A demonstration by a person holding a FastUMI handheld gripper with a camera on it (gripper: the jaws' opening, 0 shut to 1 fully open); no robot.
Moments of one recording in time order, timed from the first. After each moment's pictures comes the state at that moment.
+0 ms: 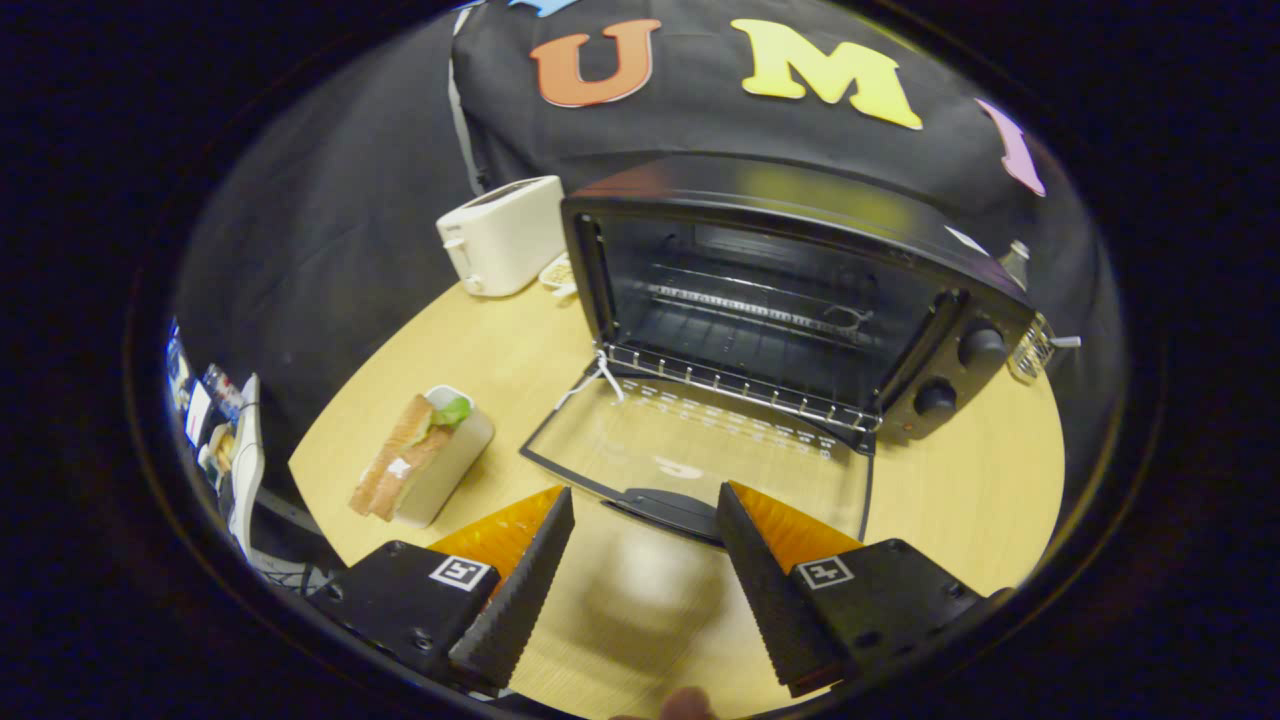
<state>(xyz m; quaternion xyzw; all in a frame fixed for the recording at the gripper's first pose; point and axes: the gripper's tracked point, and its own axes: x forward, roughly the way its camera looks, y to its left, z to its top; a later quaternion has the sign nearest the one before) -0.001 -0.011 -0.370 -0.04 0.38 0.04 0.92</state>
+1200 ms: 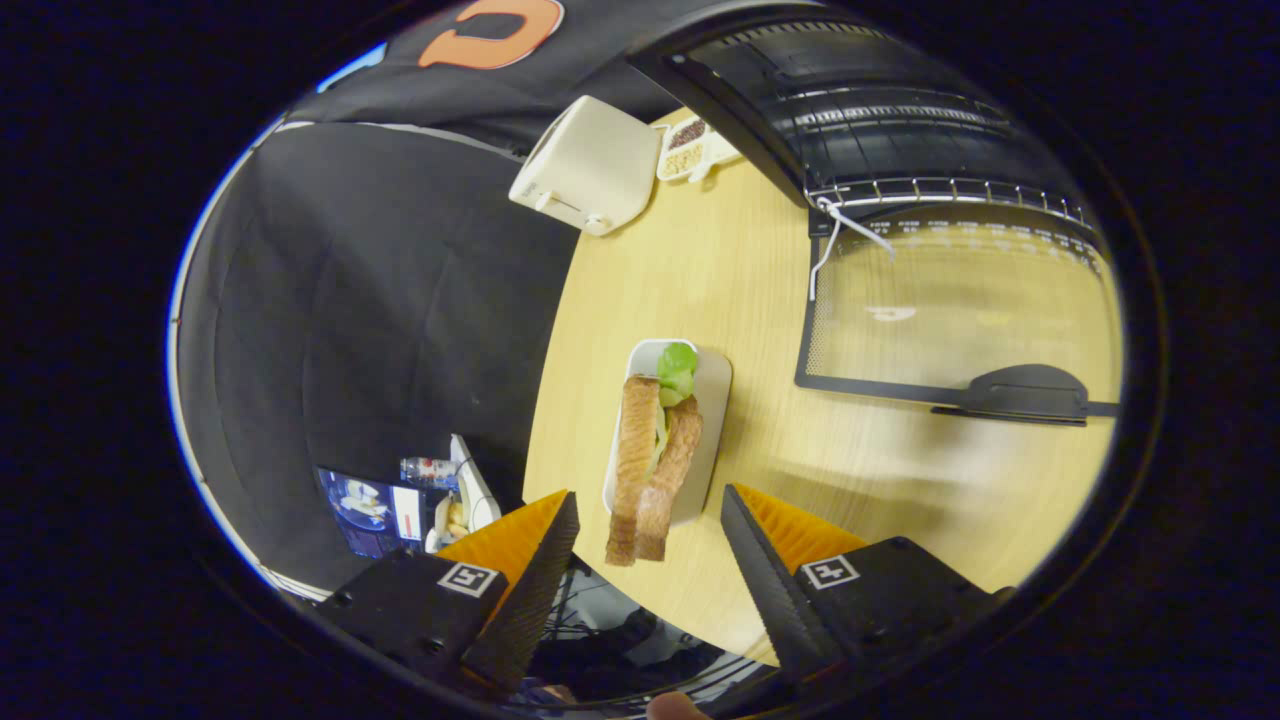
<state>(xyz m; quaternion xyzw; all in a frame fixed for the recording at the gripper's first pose) -0.001 0.149 -0.410 0.29 0.54 0.17 0.77</state>
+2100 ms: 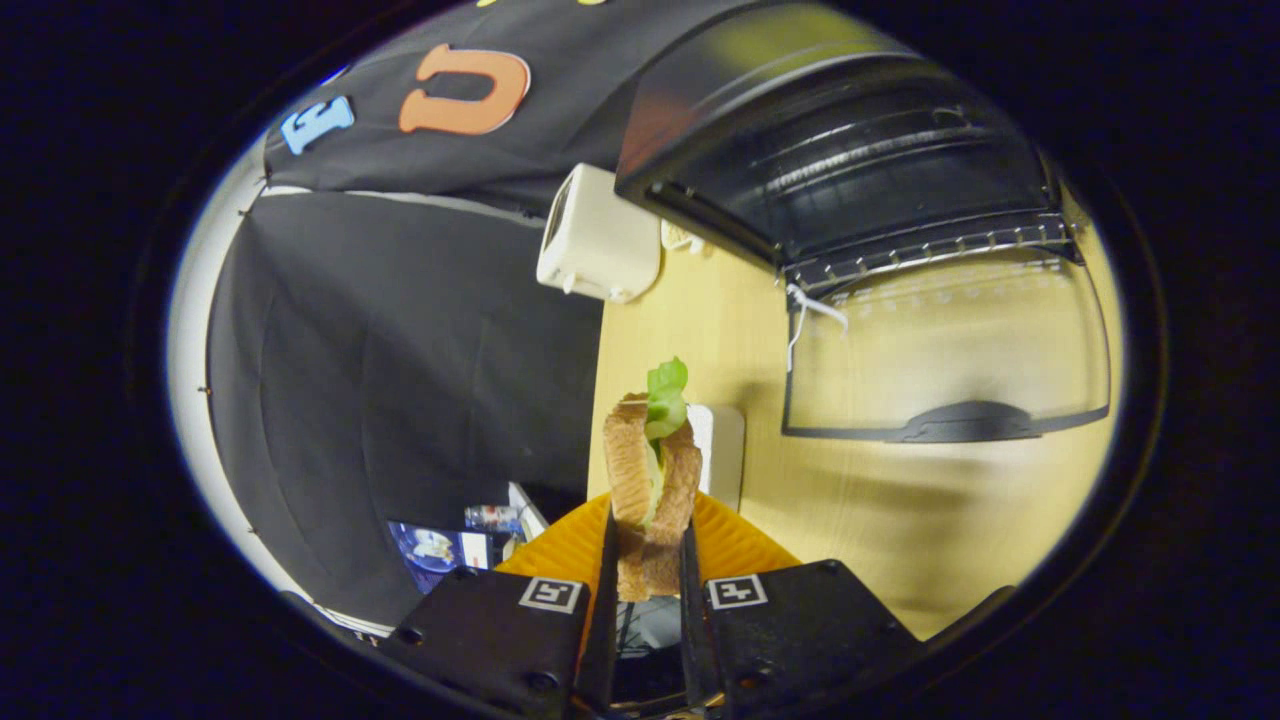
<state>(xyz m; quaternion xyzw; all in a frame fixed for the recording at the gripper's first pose) 0.016 0.088 -0.319 0.39 0.46 0.16 0.78</state>
